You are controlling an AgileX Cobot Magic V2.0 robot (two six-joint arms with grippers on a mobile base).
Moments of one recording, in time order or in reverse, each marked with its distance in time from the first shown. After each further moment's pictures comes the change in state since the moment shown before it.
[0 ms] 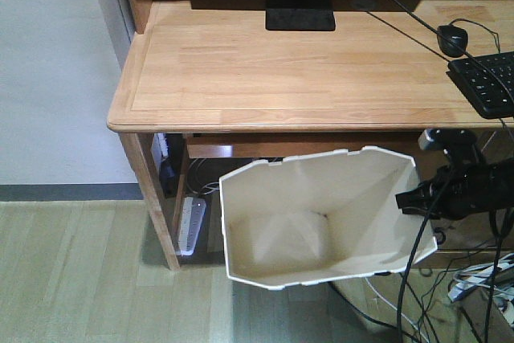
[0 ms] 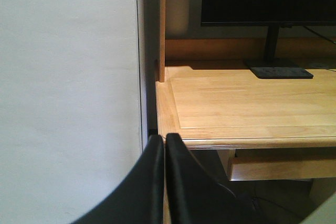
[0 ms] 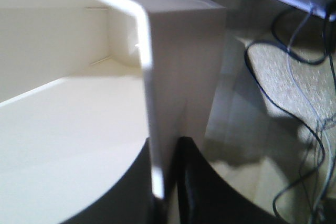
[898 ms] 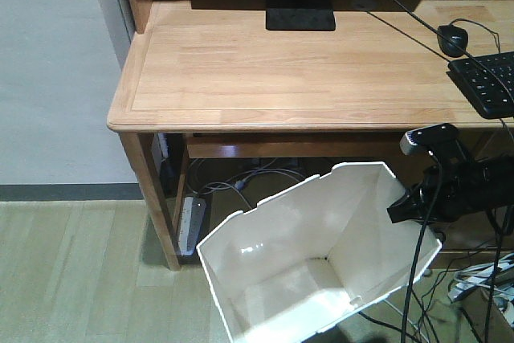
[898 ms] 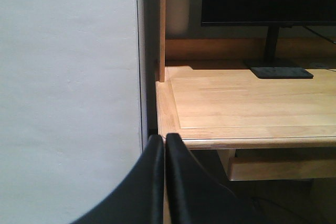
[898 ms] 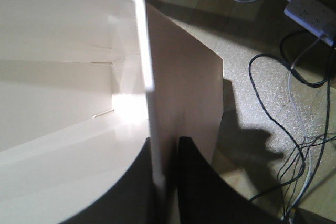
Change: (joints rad) left arm 0.000 0.000 0.000 0.000 0.000 0.000; right arm 0.089 -0.104 0.016 -0.190 0.041 0.090
